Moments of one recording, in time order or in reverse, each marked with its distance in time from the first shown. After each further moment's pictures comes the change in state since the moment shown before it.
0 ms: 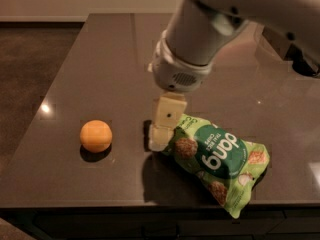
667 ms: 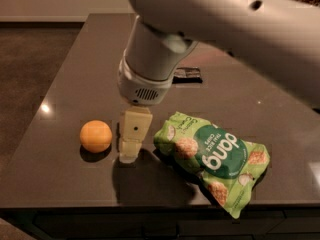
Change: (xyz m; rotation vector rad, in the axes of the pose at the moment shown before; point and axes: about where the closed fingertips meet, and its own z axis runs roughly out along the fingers) arm -0.048 0.012 0.043 -0.049 -0.018 -0.062
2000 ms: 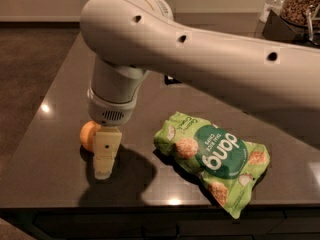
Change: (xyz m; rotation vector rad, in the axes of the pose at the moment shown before) arm -0.039 0.008 0.071 -0.082 0.002 -0.064
